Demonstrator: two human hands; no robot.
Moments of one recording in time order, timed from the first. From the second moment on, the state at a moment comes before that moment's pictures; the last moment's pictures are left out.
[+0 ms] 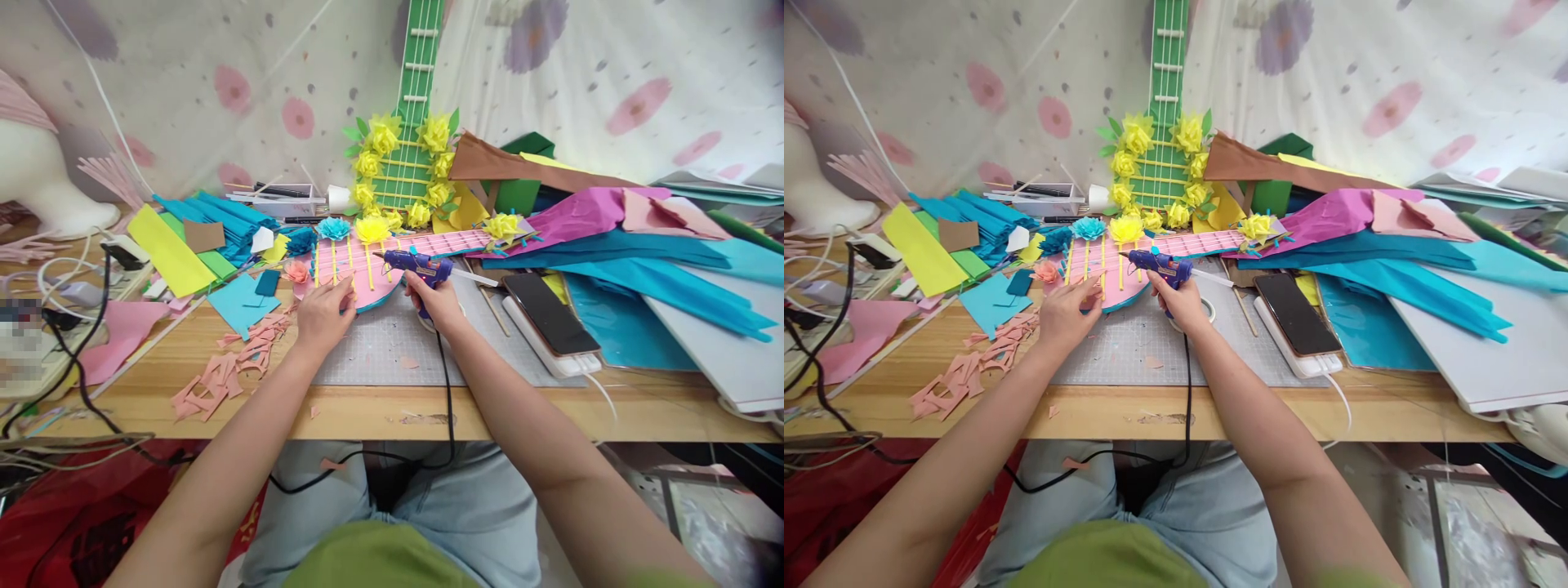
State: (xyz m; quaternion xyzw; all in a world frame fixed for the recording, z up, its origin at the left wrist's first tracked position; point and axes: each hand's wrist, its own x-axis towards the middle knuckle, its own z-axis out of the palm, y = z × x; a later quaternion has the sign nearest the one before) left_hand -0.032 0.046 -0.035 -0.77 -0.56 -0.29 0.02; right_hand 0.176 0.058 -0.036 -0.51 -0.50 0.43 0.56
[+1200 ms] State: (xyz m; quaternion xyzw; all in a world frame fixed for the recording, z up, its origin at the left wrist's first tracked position) left_hand -0.038 0.067 -0.018 -0.67 -0.60 -0.42 -0.15; right_hand 0.169 0.057 -0.041 -0.52 -0.53 0.42 0.52
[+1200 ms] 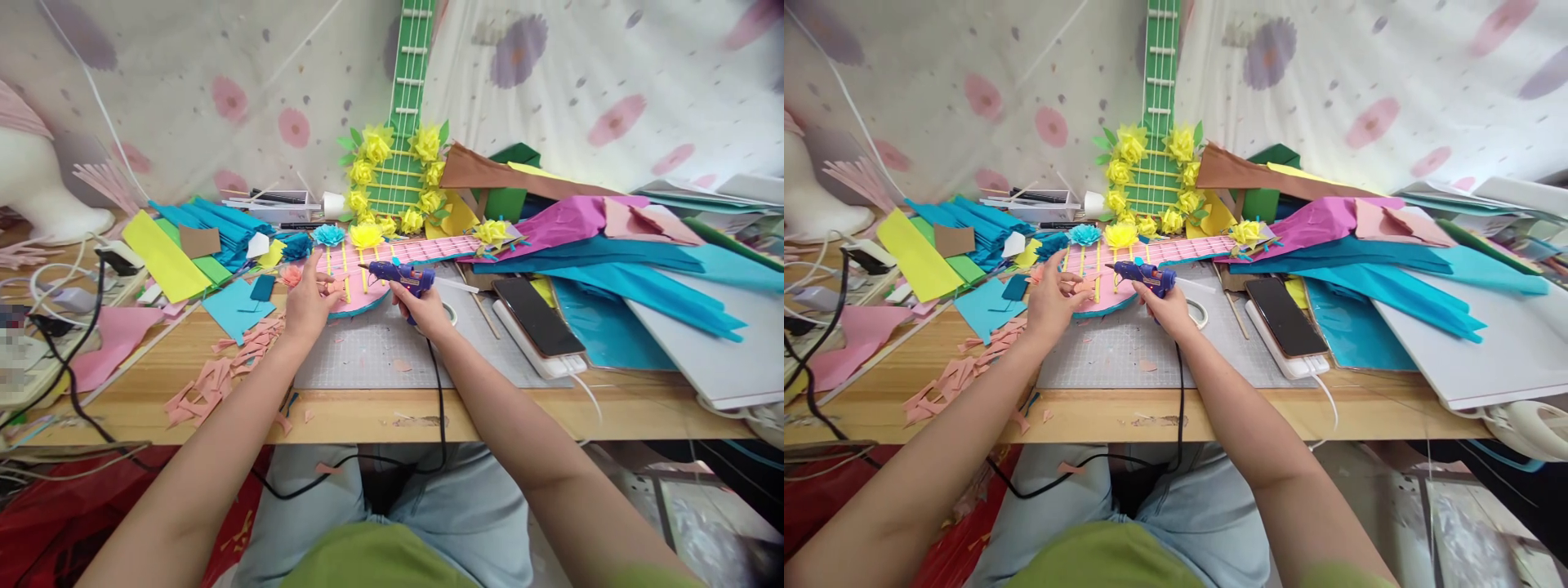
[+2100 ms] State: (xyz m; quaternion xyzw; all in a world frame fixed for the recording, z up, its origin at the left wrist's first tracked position) left_hand -0.044 0.074 -0.022 -0.70 -0.57 -0.43 -0.11; right_hand 0.172 0.059 -0.044 -0.51 -0.55 0.42 0.52
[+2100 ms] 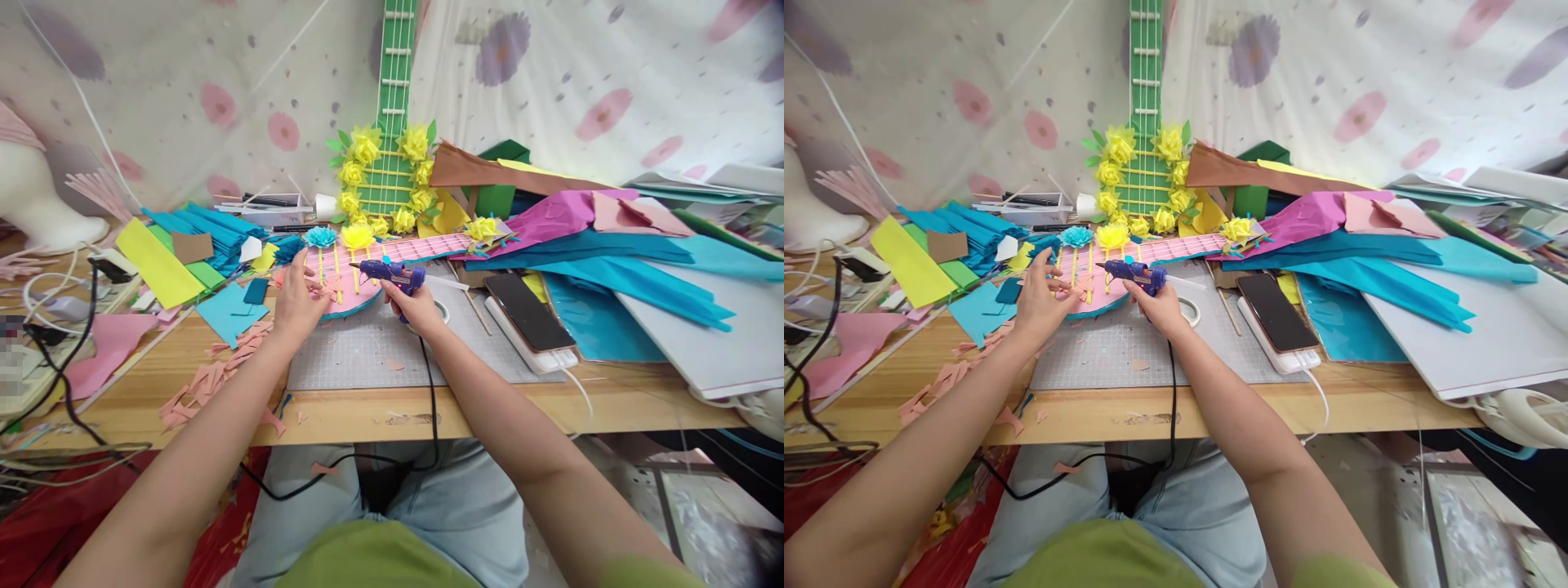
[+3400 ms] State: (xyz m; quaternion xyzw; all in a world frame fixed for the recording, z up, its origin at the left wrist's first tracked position) left_hand -0.031 0.075 -0.013 -0.57 -0.59 -0.53 -0.20; right_hand 0.173 0.060 -0.035 -0.53 -0.45 0.43 0.58
